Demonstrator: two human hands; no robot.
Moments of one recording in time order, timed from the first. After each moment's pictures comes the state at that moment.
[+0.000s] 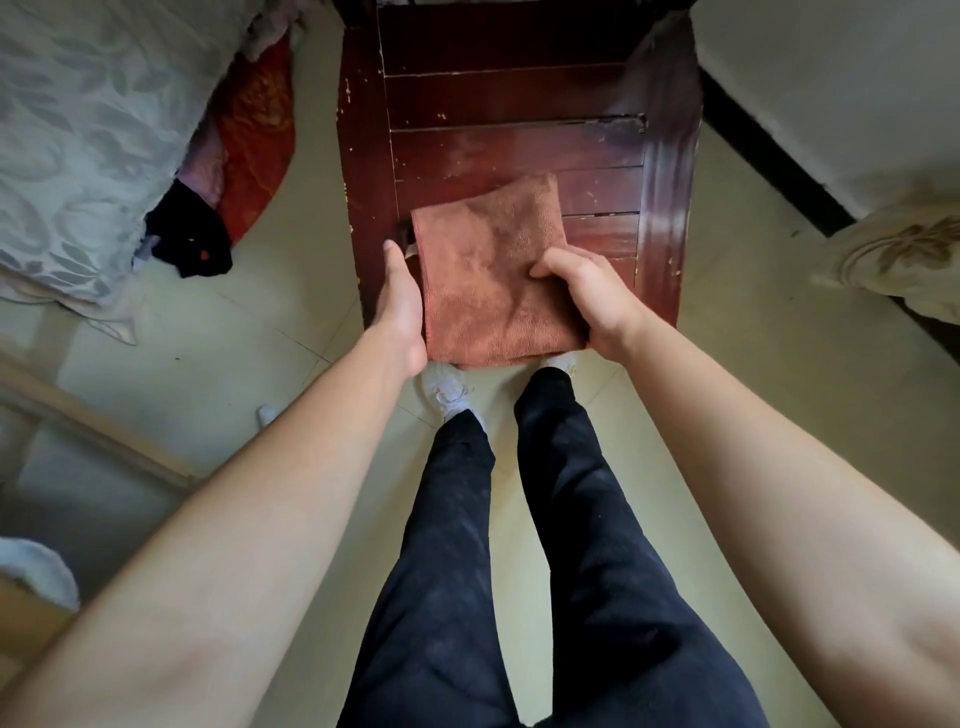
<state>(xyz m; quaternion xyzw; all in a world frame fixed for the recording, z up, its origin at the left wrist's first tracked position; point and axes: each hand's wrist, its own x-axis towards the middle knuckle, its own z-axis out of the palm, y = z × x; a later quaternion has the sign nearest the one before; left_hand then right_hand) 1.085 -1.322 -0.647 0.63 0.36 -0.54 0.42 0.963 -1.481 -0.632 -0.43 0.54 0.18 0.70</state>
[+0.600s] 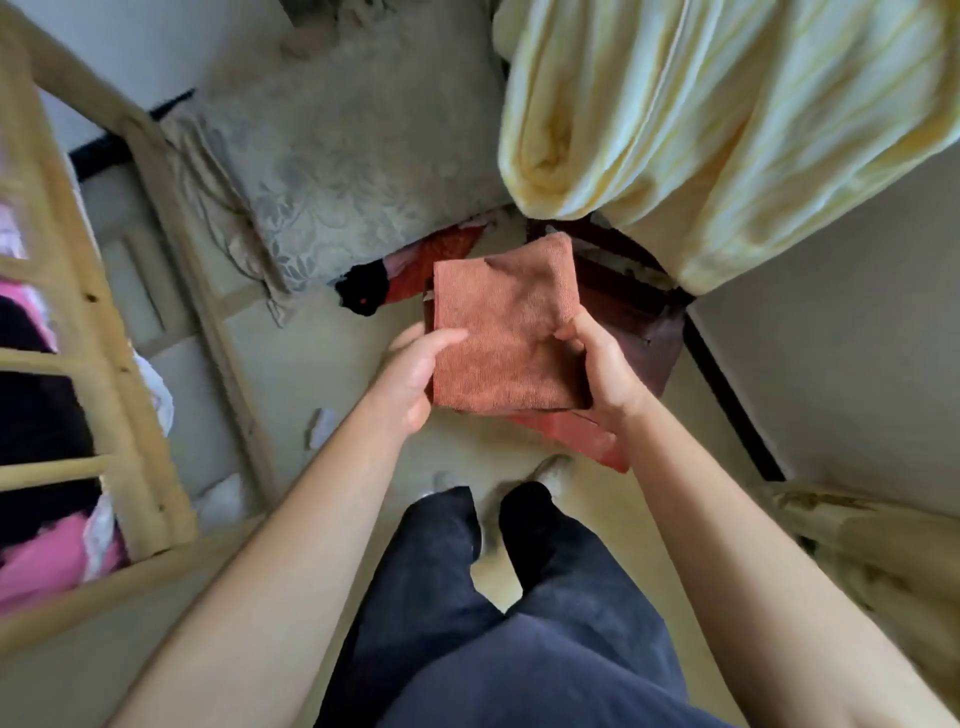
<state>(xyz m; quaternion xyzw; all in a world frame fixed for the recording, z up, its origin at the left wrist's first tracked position) 1.035 -1.268 -0.346 0.63 0.27 -0.33 0.65 0.982 -1.463 -0.339 -0.56 0.30 0.22 0.75</state>
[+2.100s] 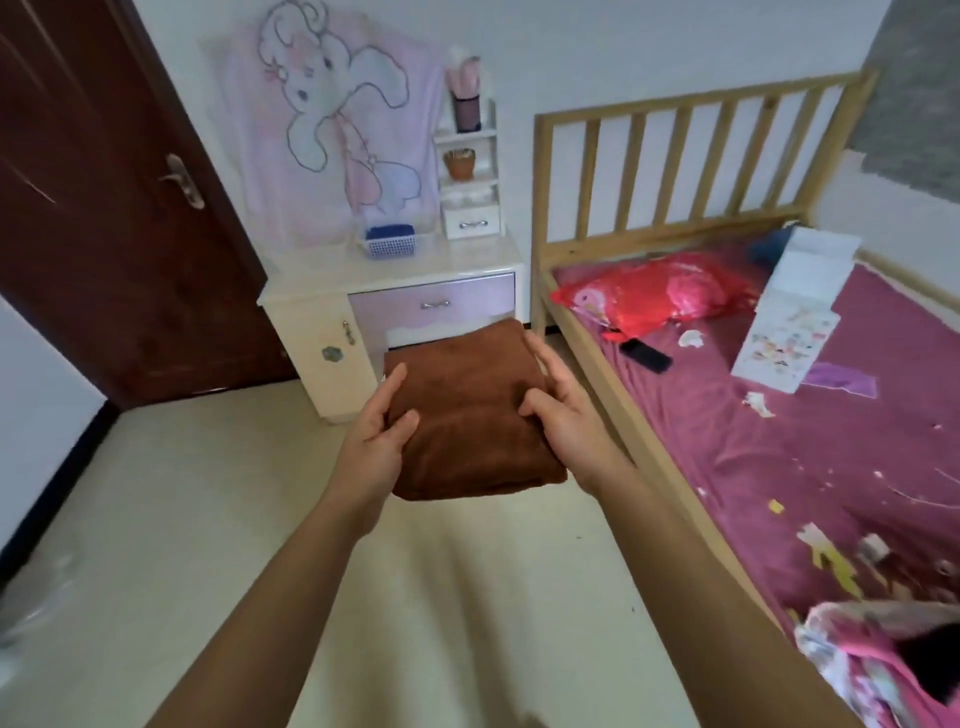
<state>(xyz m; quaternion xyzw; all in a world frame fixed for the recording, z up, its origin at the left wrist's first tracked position) 0.161 -0.312 -0.084 0.46 0.53 0.54 0.46 0.366 -0.283 -0.079 -0.45 -0.52 0.54 0.48</state>
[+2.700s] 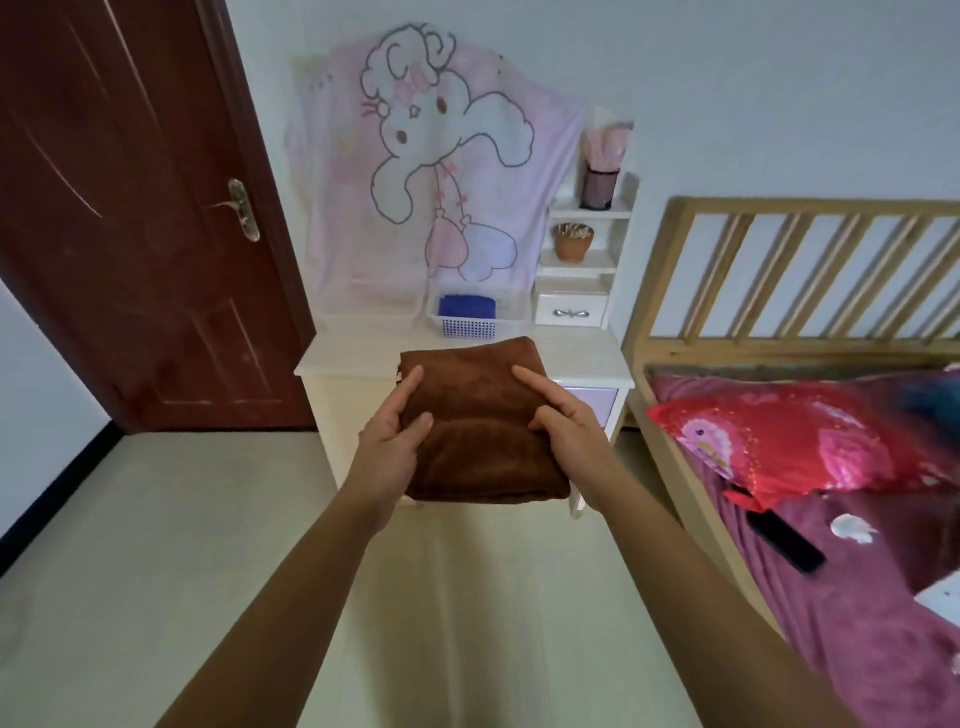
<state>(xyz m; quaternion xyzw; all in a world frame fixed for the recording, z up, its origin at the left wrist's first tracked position) -0.041 0.091 -0.078 0.44 0.54 0.58 0.42 0.158 0.145 -0.062 -0.46 -0.60 0.52 0.41</state>
